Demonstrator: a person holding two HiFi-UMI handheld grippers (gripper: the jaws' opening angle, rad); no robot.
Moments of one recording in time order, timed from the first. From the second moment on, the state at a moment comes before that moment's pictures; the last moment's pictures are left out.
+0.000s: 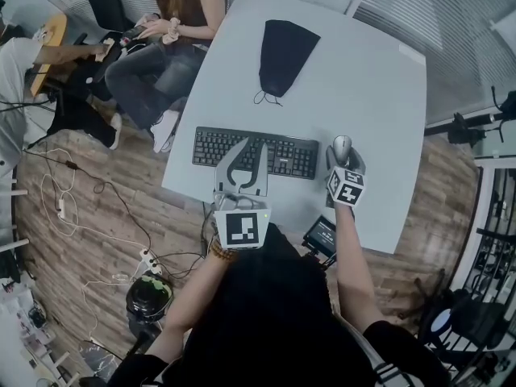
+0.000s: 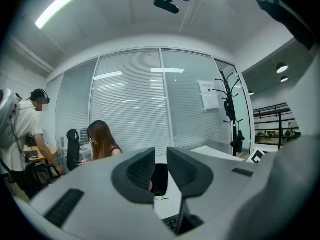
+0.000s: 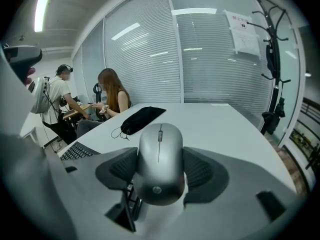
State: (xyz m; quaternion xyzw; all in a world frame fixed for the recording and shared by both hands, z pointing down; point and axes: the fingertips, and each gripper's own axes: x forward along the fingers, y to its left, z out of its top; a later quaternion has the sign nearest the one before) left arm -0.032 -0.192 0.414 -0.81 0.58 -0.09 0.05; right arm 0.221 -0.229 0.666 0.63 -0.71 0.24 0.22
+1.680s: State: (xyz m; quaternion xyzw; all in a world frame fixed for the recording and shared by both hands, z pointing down) left arm -0.038 -0.200 0.429 -0.81 0.58 -0.10 0.04; right arm 0.229 -0.209 0.746 0.61 -0.67 0.30 0.29
